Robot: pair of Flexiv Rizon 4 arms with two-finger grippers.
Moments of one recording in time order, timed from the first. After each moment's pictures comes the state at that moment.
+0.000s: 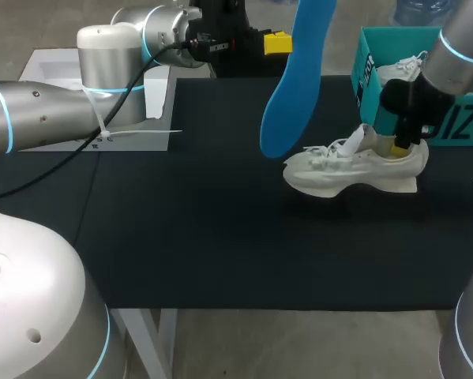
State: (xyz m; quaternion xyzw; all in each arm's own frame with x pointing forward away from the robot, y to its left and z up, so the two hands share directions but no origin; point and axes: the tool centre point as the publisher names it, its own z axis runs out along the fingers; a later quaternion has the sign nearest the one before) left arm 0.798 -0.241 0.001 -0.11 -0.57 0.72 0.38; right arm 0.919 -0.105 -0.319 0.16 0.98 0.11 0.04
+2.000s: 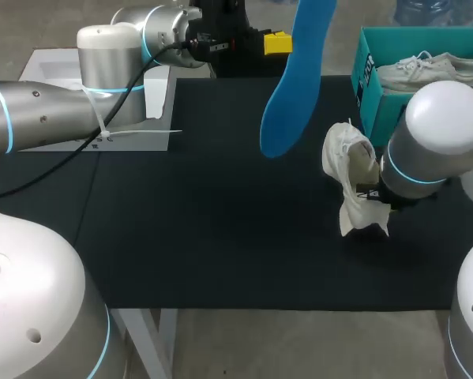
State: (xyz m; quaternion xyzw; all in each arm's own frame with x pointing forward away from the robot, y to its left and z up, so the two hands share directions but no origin) left arm 0.798 -0.241 0.001 -0.11 -0.57 0.72 0.38; right arm 0.787 -0.051 -0.357 0.75 0.64 0.11 0.15
